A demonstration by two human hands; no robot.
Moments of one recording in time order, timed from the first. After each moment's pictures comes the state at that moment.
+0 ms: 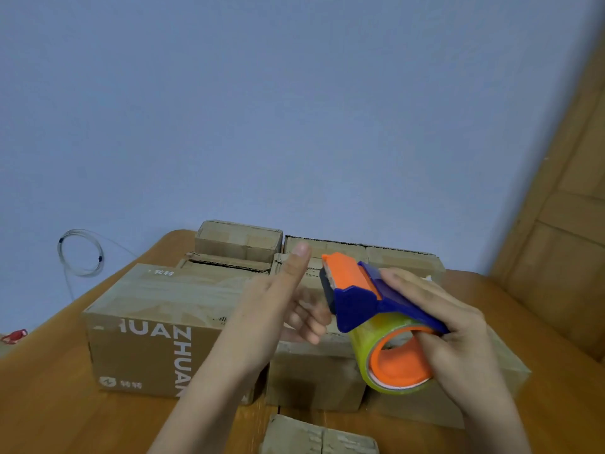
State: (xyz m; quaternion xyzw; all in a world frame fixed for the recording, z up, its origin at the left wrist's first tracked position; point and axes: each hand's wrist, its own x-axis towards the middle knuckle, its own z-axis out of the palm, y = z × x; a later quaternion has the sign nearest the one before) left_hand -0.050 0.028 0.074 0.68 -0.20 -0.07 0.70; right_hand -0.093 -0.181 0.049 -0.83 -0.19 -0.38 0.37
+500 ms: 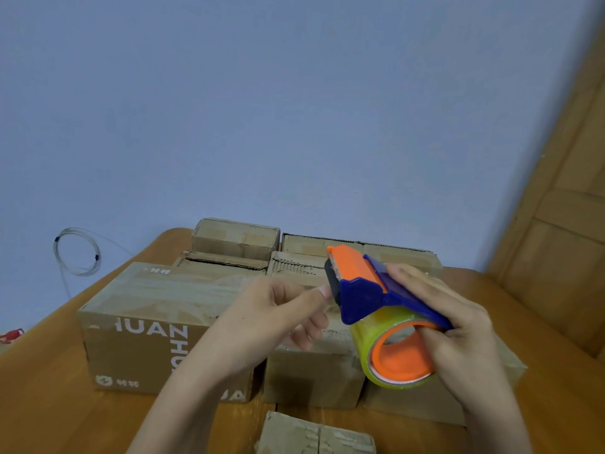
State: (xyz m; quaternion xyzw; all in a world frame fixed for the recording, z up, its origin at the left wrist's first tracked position) left_hand -0.048 0.036 0.076 0.72 -0.28 -0.10 0.63; right_hand -0.095 -0.184 0.049 -0.82 -0.17 -0.40 0.37
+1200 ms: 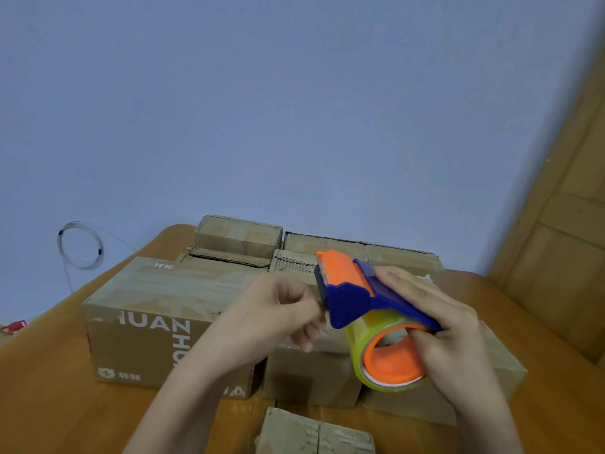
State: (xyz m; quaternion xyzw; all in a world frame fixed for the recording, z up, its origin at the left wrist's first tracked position) left_hand -0.042 0.039 0.072 0.74 -0.28 -0.10 0.60; right_hand -0.091 -0.180 0.047 -0.84 -0.19 -0.38 0.35
